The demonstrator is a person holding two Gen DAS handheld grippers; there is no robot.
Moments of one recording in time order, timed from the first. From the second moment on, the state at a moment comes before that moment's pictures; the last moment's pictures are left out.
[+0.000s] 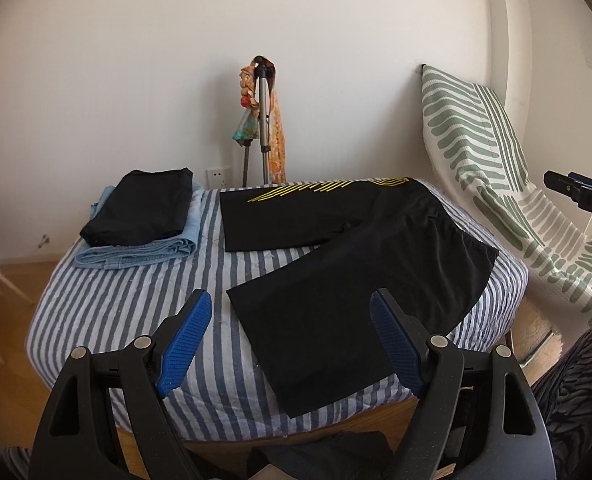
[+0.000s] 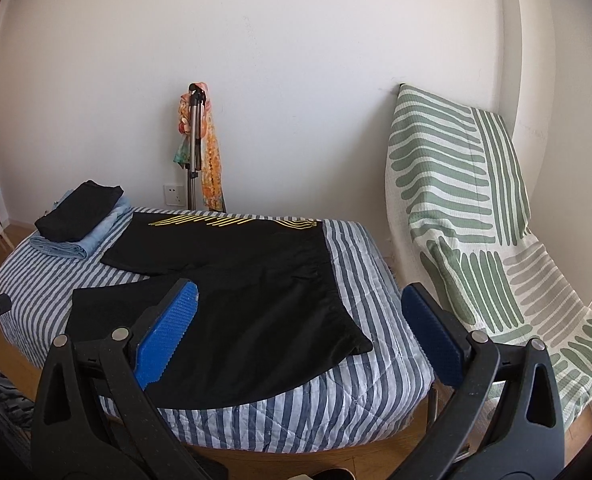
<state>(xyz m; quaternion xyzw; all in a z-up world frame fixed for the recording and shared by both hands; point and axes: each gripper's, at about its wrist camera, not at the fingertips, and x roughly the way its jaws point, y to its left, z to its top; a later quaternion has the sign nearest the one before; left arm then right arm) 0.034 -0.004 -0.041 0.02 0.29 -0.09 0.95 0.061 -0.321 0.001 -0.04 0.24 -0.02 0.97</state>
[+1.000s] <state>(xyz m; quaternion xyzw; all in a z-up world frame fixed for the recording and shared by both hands) 0.079 0.012 -0.193 -0.08 0.52 -0.13 0.84 0.176 -0.401 -0.137 0.12 0.47 -0.03 0.88</state>
